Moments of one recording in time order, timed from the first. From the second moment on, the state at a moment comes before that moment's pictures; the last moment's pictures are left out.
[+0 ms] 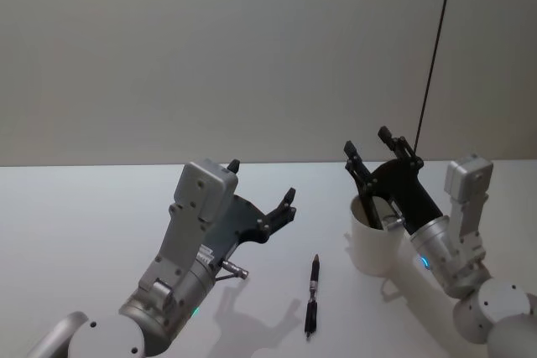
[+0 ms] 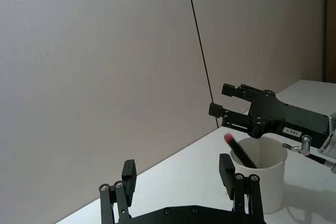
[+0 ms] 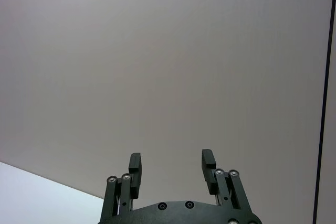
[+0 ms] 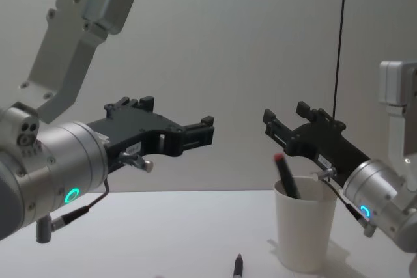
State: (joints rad) left arm -0.24 0.38 0.45 -1.63 -0.20 0.01 -0.01; right arm 0.87 -0.05 -0.22 -0.16 0.27 -0.97 0.49
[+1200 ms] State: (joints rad) left arm -0.24 0.38 0.45 -1.63 -0.20 0.01 -0.01; right arm 0.66 -0.01 -0.18 -0.70 0.23 -0.62 0.38
